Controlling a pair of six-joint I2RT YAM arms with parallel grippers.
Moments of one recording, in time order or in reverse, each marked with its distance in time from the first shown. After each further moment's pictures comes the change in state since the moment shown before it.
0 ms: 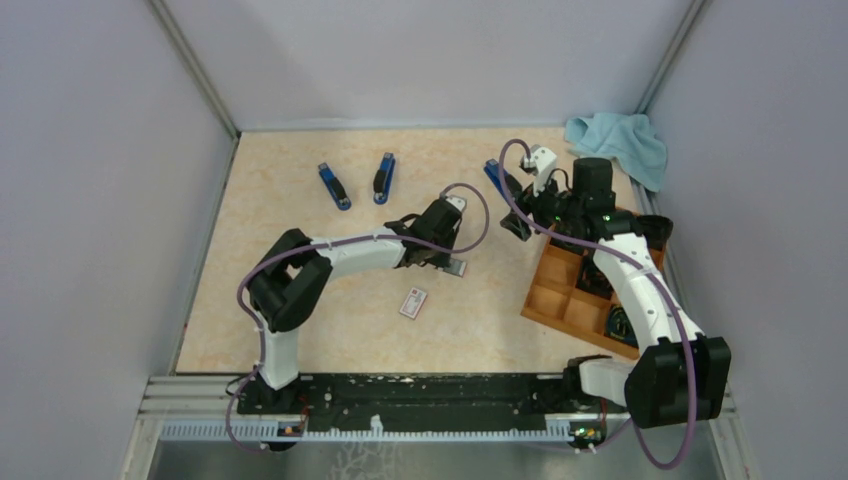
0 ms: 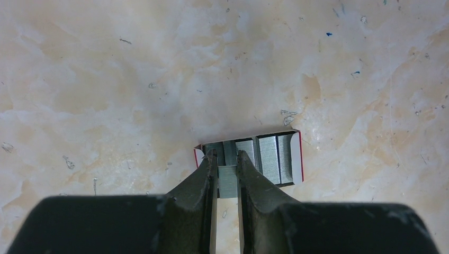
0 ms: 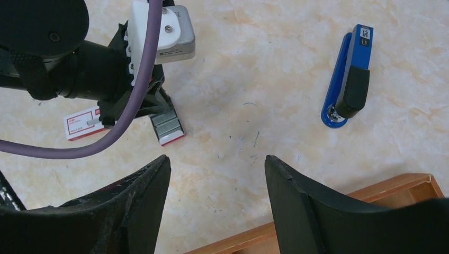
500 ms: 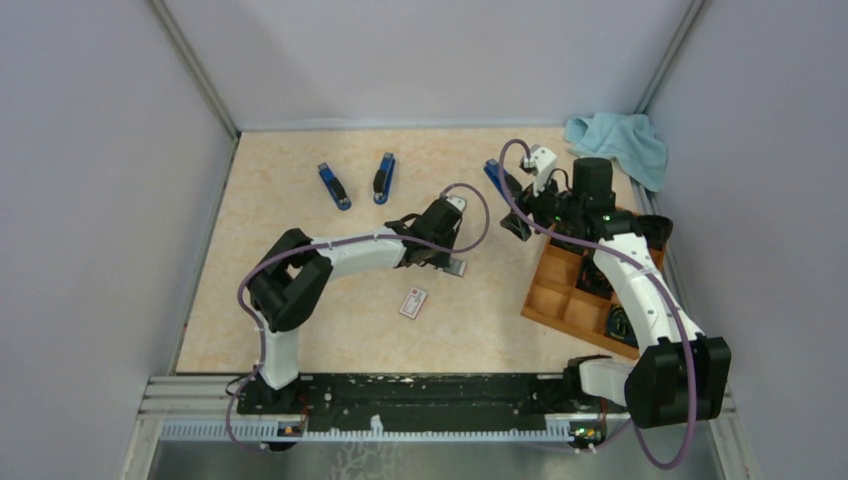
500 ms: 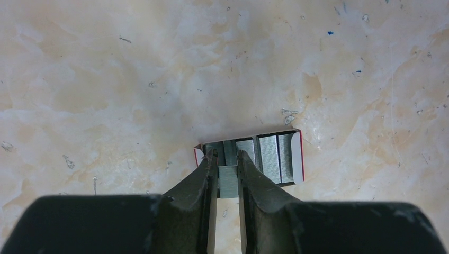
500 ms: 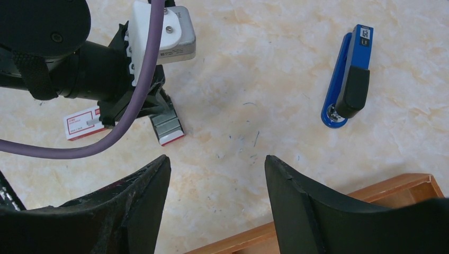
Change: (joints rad) left arm 0.000 0.005 0.004 -0.007 0.000 0.000; right arm 0.000 0.000 0.000 0.000 0.000 -0.001
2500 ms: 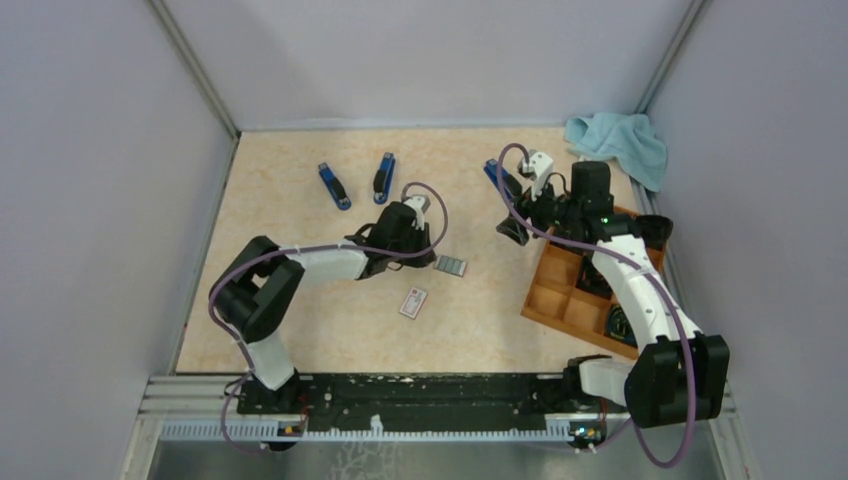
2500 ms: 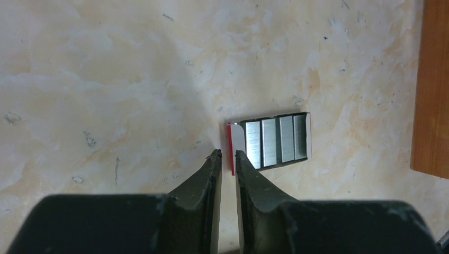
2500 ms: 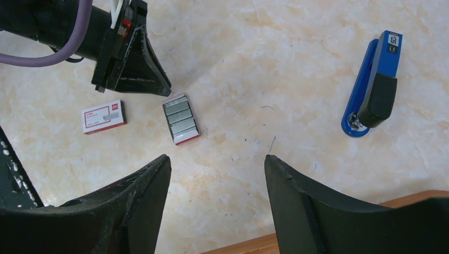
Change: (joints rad) left arm 0.148 -0.180 -0.355 0.368 0.235 -0.108; right arm 0.000 0.001 -0.031 0.018 -0.077 -0.011
